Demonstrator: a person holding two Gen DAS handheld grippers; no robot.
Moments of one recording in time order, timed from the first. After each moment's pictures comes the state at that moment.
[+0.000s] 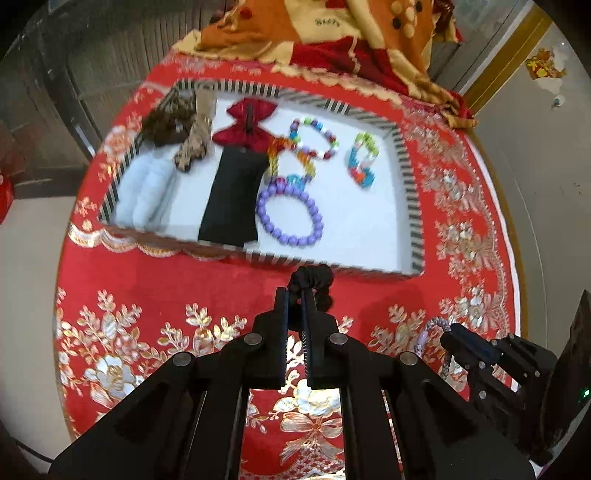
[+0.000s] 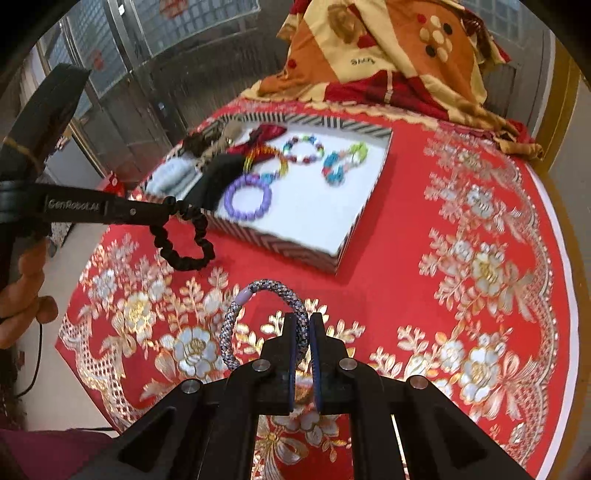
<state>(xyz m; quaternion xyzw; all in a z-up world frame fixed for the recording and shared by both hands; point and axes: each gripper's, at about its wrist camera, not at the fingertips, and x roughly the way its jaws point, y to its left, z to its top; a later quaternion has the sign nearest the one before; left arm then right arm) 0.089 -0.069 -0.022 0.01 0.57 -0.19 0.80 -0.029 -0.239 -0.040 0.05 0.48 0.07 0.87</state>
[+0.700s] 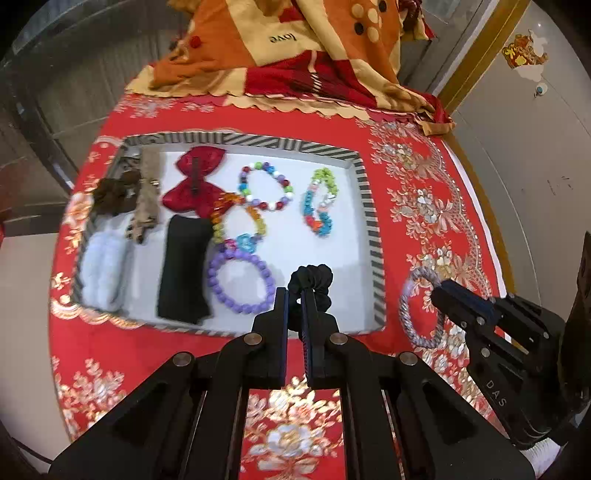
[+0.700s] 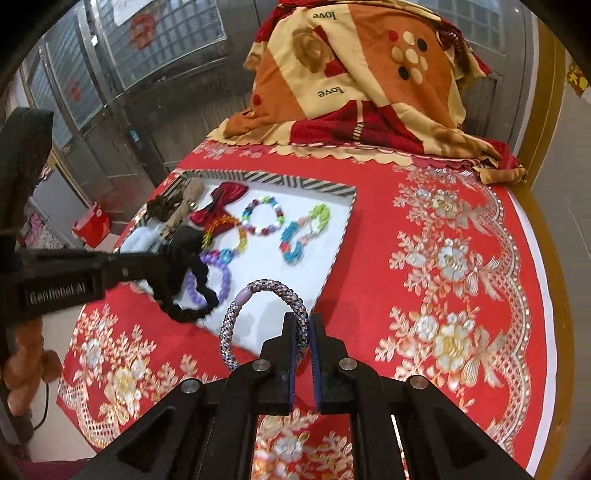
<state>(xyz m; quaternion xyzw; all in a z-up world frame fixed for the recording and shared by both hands) 0.129 -0.127 -0.010 0.03 0.55 -0.23 0.80 0.041 -0.281 -0.011 0.07 0.47 0.03 0.88</state>
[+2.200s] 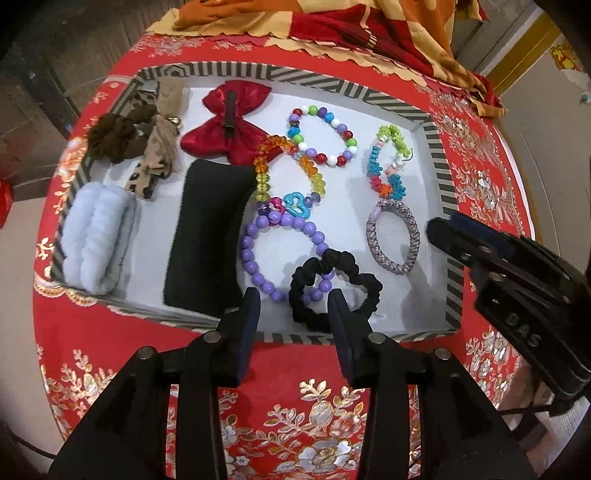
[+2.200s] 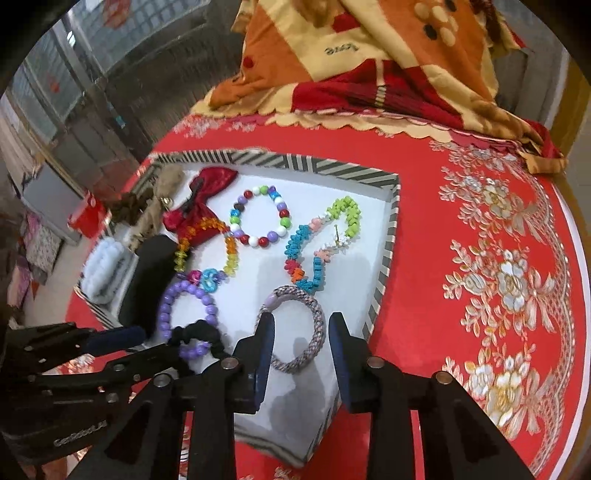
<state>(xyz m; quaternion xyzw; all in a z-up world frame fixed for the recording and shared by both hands) 0.152 -0.103 -0.070 0.03 0.61 -0.17 0.78 0.113 -0.263 -0.055 0.10 0.51 0.04 0.85</state>
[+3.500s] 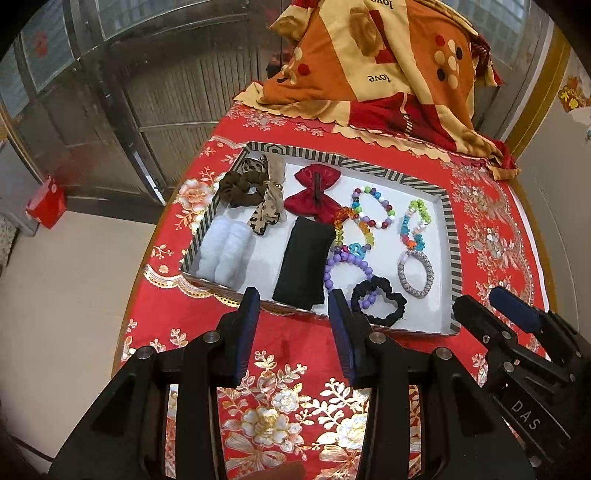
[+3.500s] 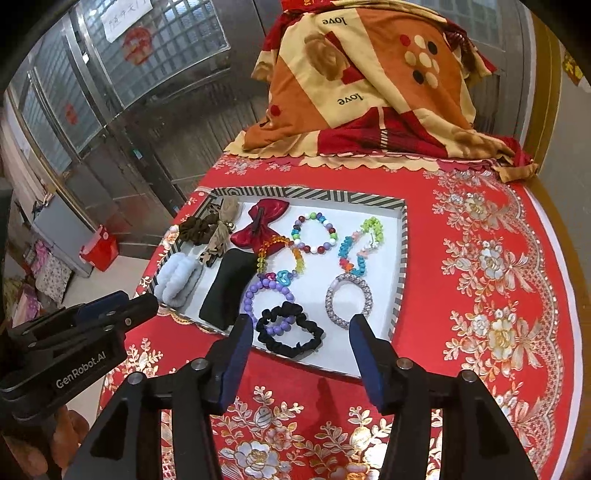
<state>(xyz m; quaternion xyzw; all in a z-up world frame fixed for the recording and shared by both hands) 0.100 -0.047 0.012 0.03 0.50 -0.08 0.86 0.048 -0.213 0.011 0.11 0.46 0.03 0.88</state>
